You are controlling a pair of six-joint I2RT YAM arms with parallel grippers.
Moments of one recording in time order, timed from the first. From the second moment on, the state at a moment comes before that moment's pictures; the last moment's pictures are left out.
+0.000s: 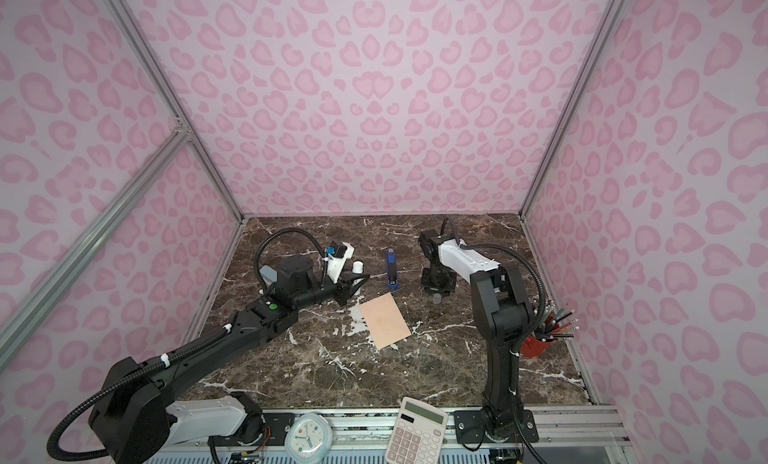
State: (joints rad) left arm -0.63 1.27 0.83 0.12 0.34 -0.11; right arm 0.33 2.03 1.52 -1.06 0.06 0.58
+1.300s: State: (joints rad) left arm -0.63 1.30 0.85 0.13 0.34 -0.11; right arm 0.32 2.06 1.54 -1.08 0.04 0.56
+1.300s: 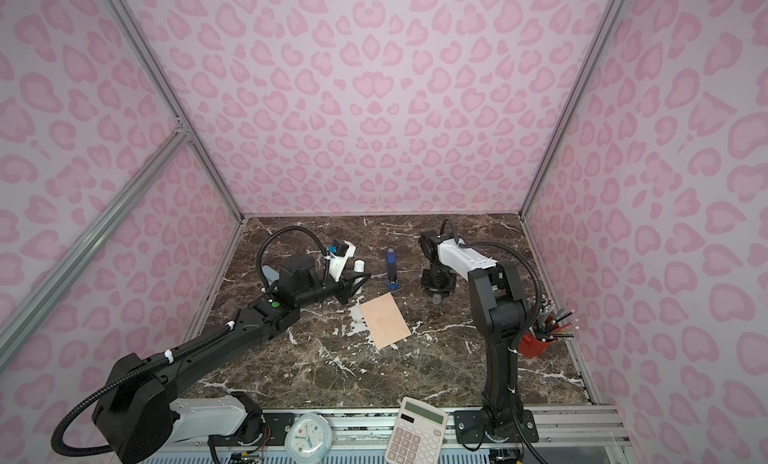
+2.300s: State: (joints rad) left arm -0.63 1.31 0.88 0.08 0.32 0.01; right arm 0.35 1.80 1.79 -1.26 -0.13 0.41
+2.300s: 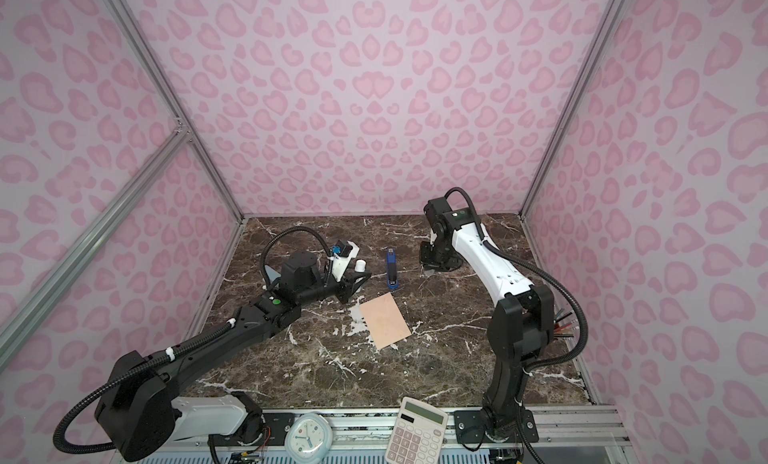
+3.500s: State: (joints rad) left arm -0.67 1.24 0.88 0.05 0.29 0.07; right arm 0.54 1.48 1.68 -0.94 -0.61 0.57
